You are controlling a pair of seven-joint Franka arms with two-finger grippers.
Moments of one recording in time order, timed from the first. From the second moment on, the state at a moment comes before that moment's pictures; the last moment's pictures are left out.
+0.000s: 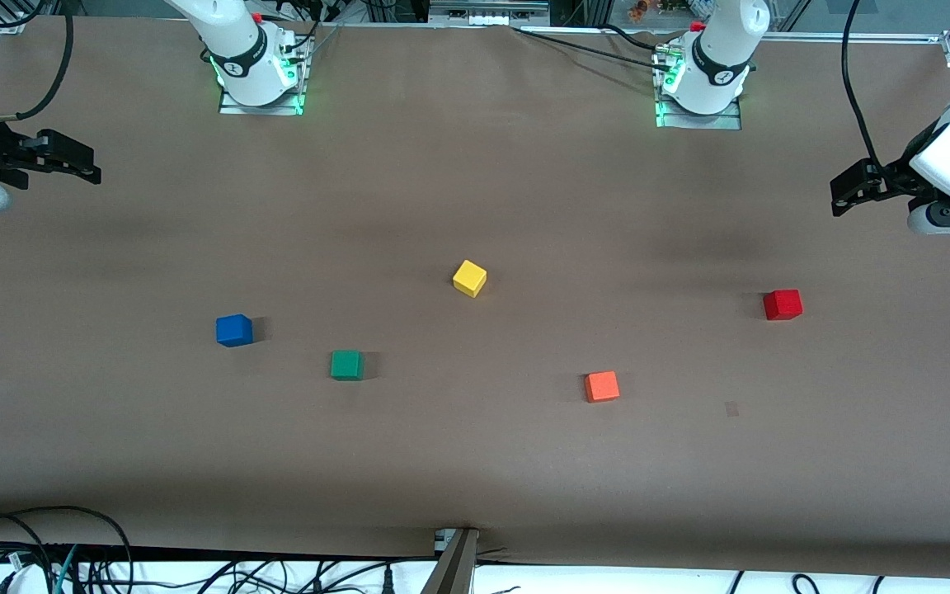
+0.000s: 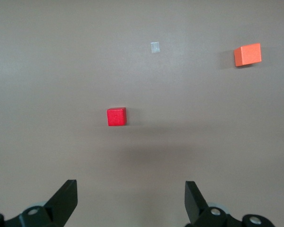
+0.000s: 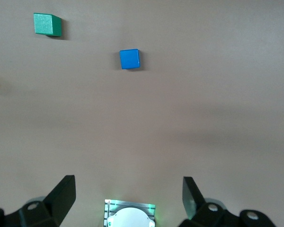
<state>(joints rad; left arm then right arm) 0.00 0.02 -0.06 -1.59 0.08 1.55 -0.05 0.12 0.06 -0.12 -1.50 0.01 1.40 -0.09</state>
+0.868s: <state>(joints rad) 0.15 0.34 -0.05 -1.62 0.08 1.73 -0.03 0.12 0.06 -0.12 -1.50 0.01 1.40 -0.09</state>
